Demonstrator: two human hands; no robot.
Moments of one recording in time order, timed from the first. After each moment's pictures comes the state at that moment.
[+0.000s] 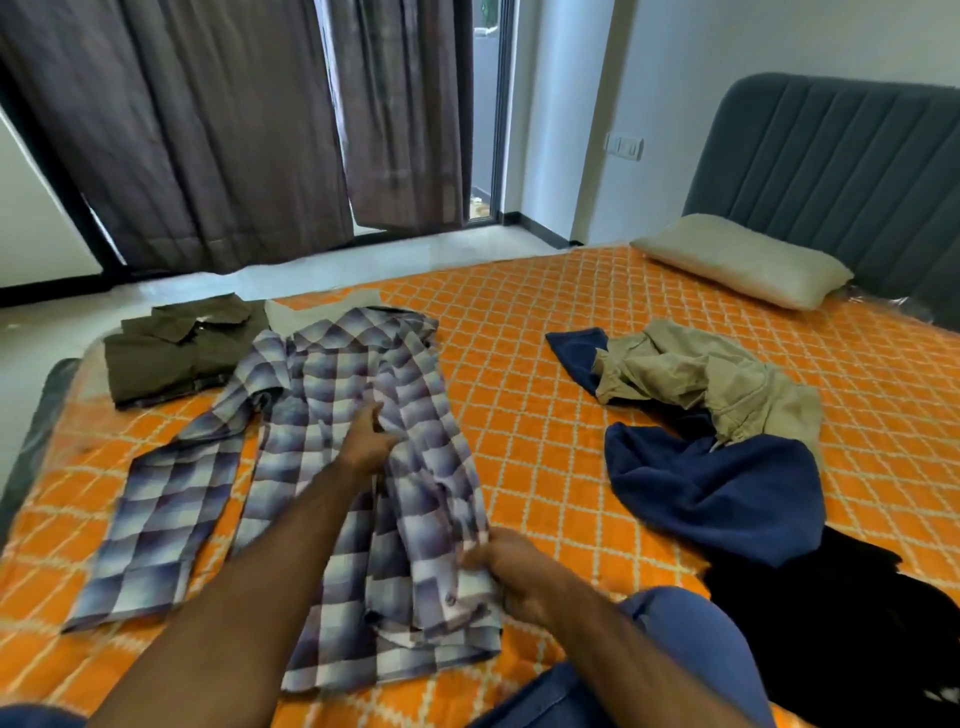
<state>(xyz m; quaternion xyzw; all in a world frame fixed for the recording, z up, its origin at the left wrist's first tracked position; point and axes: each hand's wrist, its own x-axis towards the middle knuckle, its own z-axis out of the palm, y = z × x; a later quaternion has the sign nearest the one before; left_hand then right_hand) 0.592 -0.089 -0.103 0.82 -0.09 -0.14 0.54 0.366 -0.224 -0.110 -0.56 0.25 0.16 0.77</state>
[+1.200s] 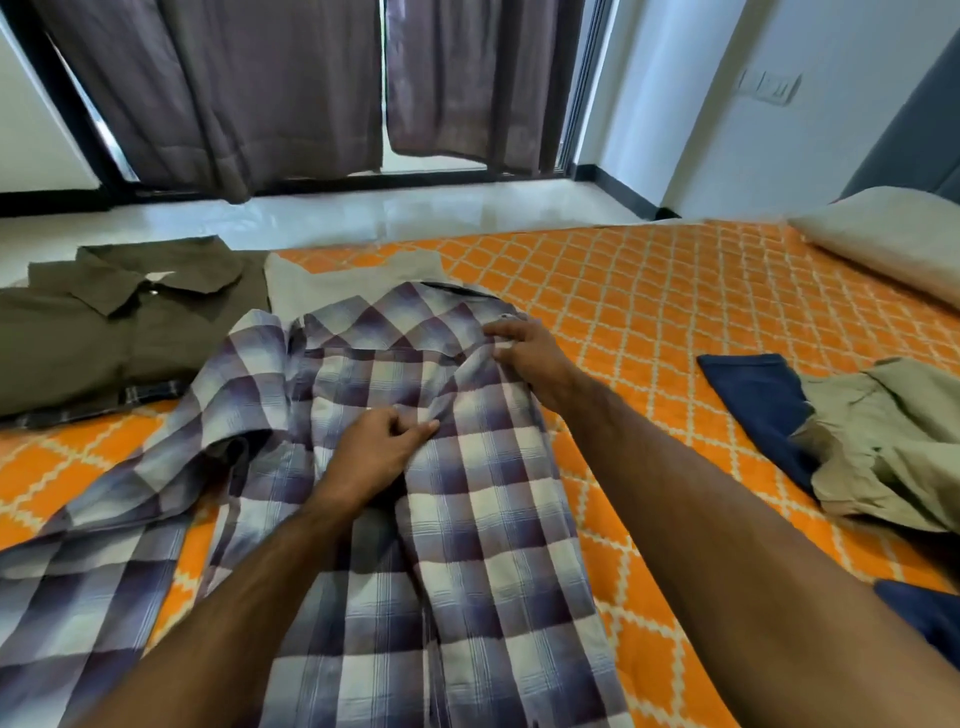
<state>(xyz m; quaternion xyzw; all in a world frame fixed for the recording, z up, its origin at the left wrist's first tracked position) 0.792 -0.086 -0.177 0.86 -0.09 -0.13 0.48 0.827 -0.319 -0.150 -0.79 0.14 -0.02 0.60</state>
